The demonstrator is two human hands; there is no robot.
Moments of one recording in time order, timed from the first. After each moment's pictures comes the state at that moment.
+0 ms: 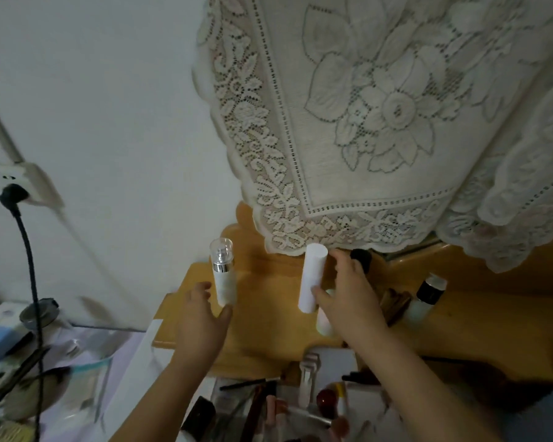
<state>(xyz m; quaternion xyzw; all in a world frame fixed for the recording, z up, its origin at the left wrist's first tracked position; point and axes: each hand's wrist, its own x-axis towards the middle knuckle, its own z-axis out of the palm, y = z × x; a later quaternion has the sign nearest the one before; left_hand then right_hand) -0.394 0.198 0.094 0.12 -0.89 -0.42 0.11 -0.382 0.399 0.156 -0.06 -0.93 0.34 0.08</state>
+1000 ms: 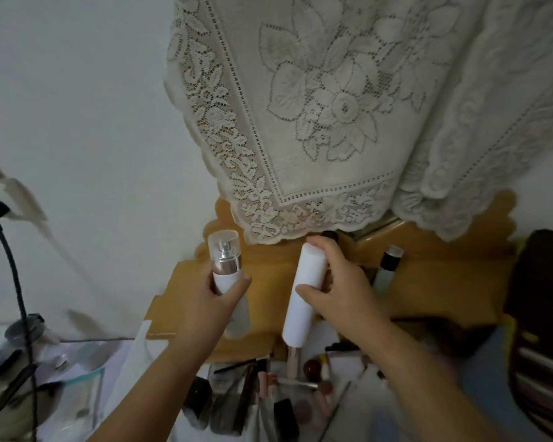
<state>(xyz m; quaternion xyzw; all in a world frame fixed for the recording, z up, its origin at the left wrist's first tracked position) -0.334 0.227 0.162 -0.01 -0.80 -0.60 0.08 -0.306 0.408 0.181 0.02 -0.88 0.46 0.09</state>
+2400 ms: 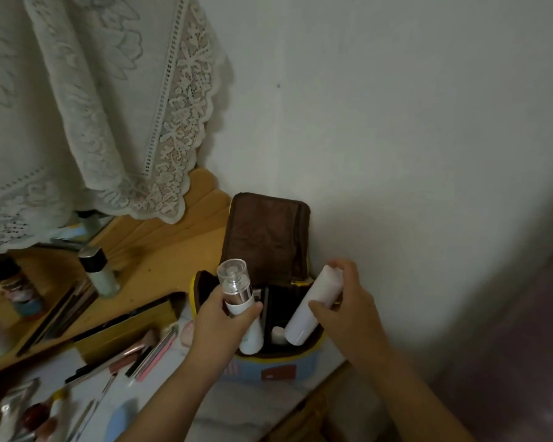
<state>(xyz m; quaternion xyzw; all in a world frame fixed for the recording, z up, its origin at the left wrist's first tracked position) -0.143 0.610 0.133 -0.24 -0.75 -0.60 -0.15 -0.015 0.738 0.158 -0.29 -0.84 0.37 0.28</state>
